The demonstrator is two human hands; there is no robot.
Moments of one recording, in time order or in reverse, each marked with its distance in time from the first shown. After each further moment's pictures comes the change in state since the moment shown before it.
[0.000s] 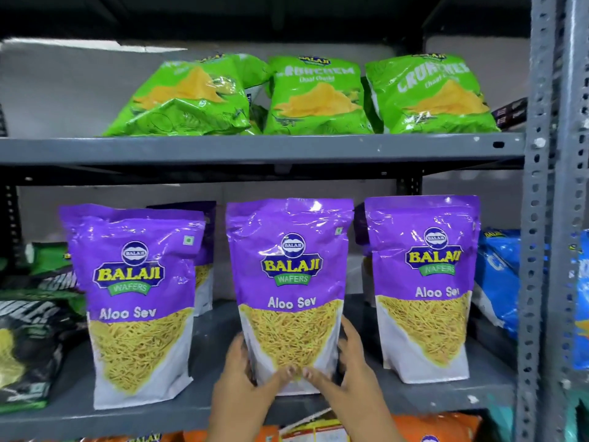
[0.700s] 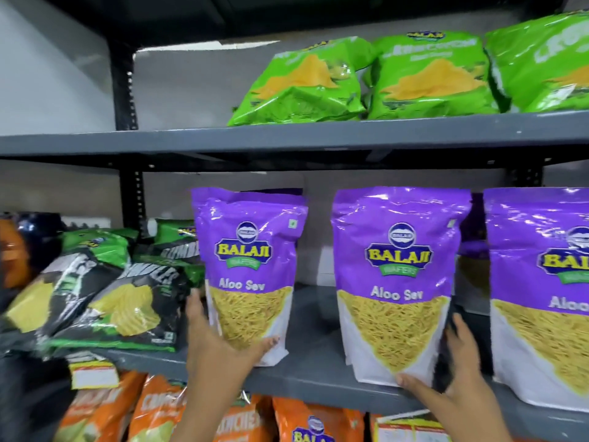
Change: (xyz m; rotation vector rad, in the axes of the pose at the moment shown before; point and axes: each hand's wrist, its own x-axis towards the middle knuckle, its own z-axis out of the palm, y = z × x) left_hand 0.005 0.024 -0.155 0.408 0.475 0.063; right_hand 0.002 0.013 0.003 -0.056 0.030 0.041
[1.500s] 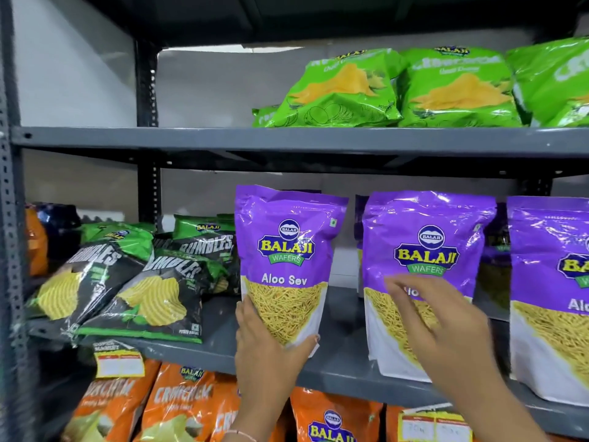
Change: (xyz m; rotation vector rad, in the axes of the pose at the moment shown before) left_hand -0.022 0.004 0.015 0.219 -0.028 0.025; right_hand -0.011 -0.166 0.049 -0.313 0.317 -0.685
